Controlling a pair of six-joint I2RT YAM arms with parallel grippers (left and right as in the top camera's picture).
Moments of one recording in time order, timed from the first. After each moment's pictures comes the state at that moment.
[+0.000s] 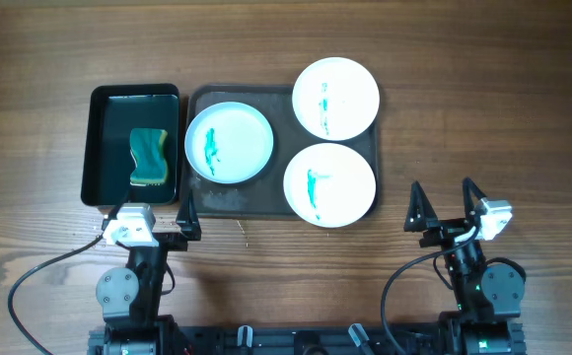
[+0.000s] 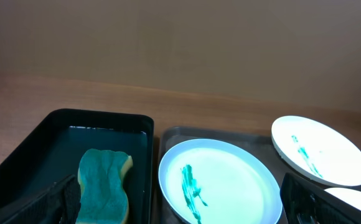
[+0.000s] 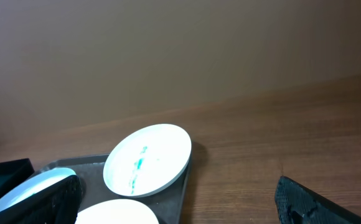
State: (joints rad) left arm 0.07 0.01 0.01 -0.06 0.13 -0.15; right arm 0.02 0.02 0.01 0.01 -0.14 0.26
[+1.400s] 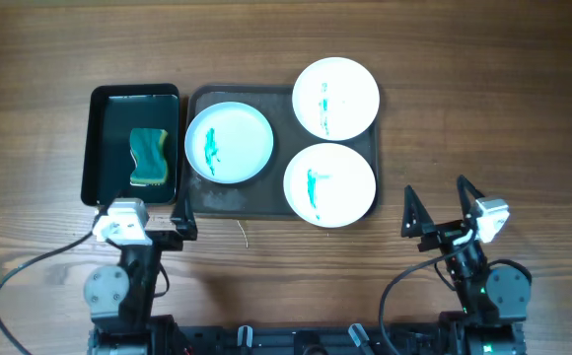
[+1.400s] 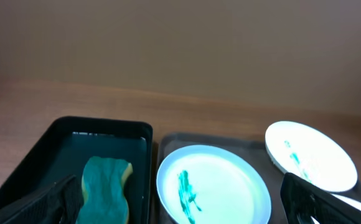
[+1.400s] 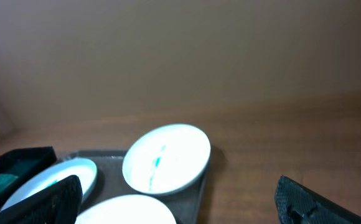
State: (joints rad) left arm 0.07 0.10 0.17 -0.17 0.13 -0.15; right arm 0.02 0.02 0.07 -0.04 -0.24 0.21
